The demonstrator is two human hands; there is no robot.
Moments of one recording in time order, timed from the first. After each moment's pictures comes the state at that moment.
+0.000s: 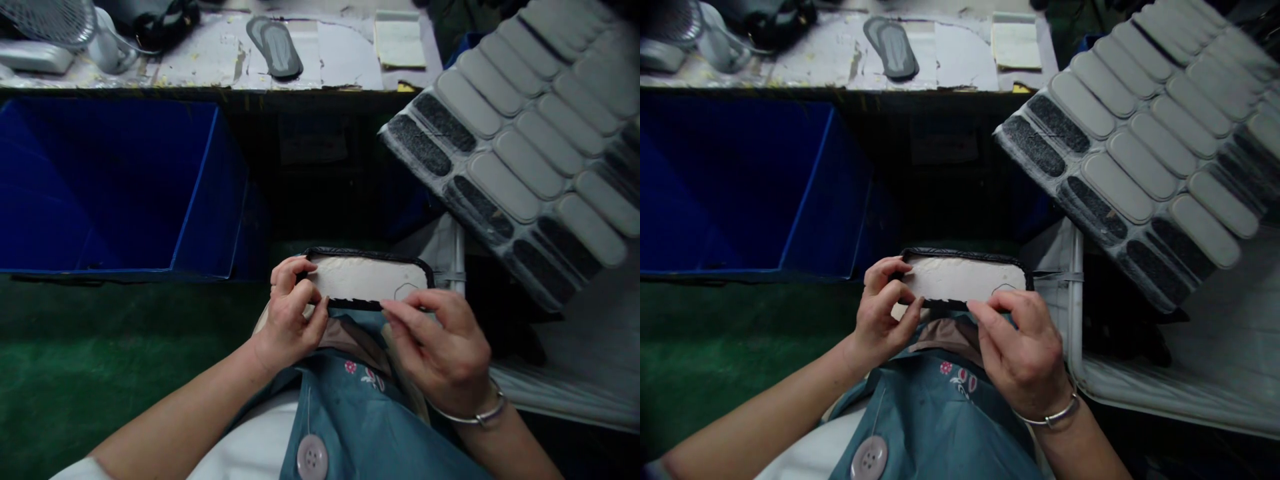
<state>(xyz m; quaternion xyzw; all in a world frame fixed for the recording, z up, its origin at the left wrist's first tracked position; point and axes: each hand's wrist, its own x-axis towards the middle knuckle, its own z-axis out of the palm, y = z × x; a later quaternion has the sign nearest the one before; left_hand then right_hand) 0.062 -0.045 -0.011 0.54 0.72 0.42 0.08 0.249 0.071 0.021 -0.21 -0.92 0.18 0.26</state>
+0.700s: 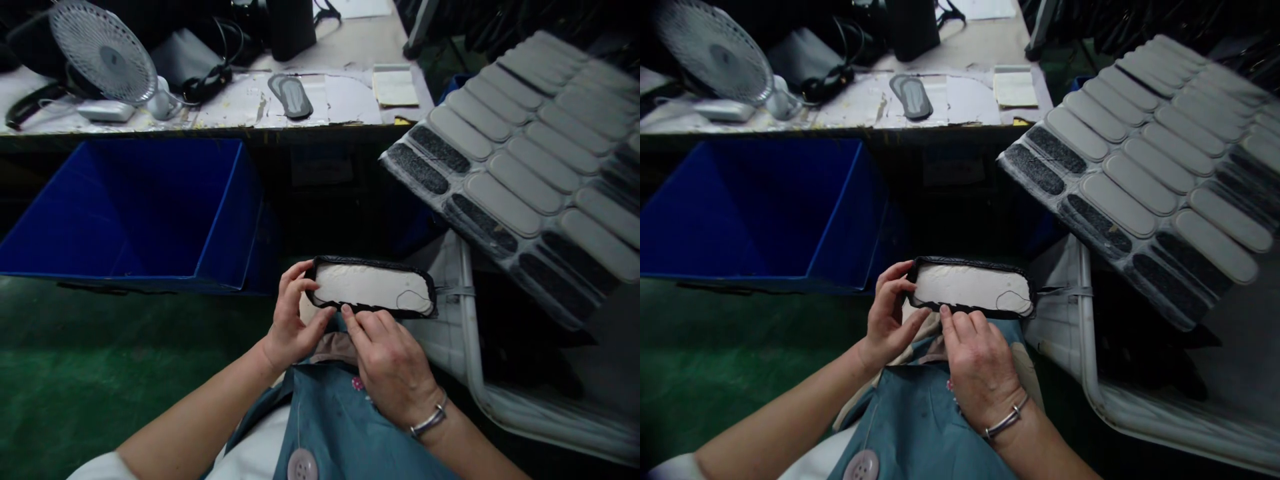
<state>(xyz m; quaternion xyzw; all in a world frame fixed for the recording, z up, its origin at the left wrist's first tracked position) 0.060 -0.053 -0.027 0.47 0.69 0.54 0.12 0.224 0.025 0.013 -0.20 -0.98 0.09 0.04</state>
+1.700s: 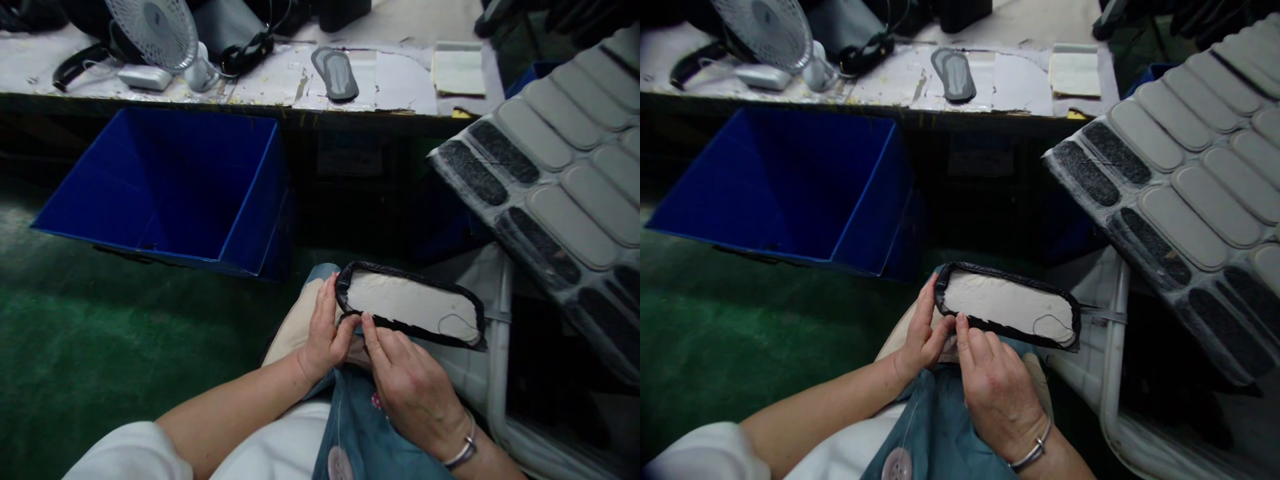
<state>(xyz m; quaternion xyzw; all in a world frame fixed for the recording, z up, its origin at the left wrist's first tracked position) 0.078 -0.063 -0.059 0.44 0.73 0.50 0.16 0.213 0.031 0.007 -0.08 -0.99 0.07 0.05</state>
